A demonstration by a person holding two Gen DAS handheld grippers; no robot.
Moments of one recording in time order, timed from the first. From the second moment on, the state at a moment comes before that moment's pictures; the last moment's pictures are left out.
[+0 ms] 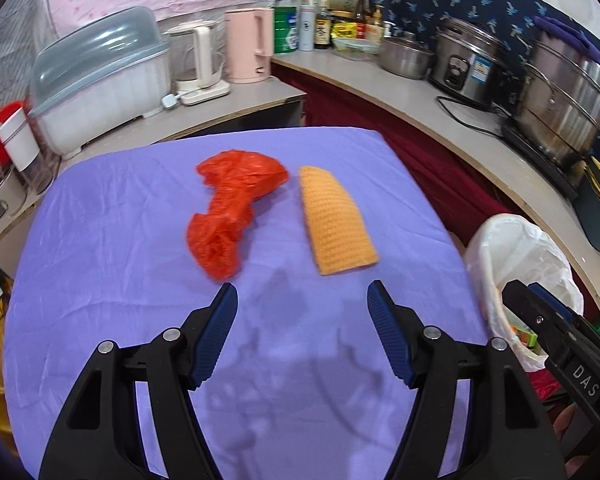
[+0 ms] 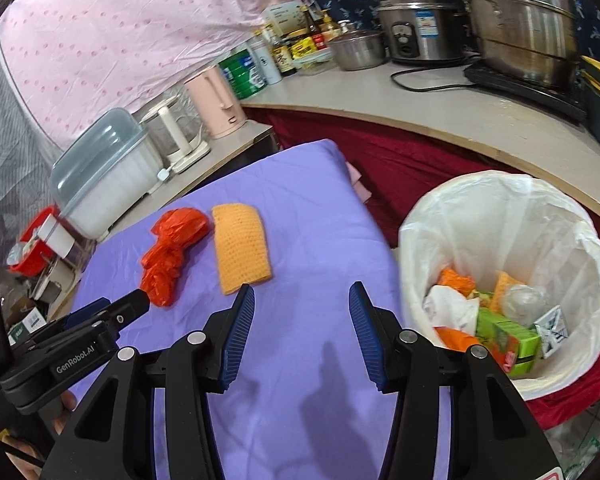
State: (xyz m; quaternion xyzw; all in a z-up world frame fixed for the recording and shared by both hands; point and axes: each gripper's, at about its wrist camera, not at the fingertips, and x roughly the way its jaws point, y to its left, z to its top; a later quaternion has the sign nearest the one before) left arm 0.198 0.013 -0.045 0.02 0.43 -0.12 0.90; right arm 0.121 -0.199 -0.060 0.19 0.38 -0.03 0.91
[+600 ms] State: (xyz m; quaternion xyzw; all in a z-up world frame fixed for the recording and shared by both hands) left arm 0.267 0.081 -0.084 0.00 0.45 -0.07 0.89; right arm 0.212 -0.122 -0.106 0.16 0.43 0.02 0.89
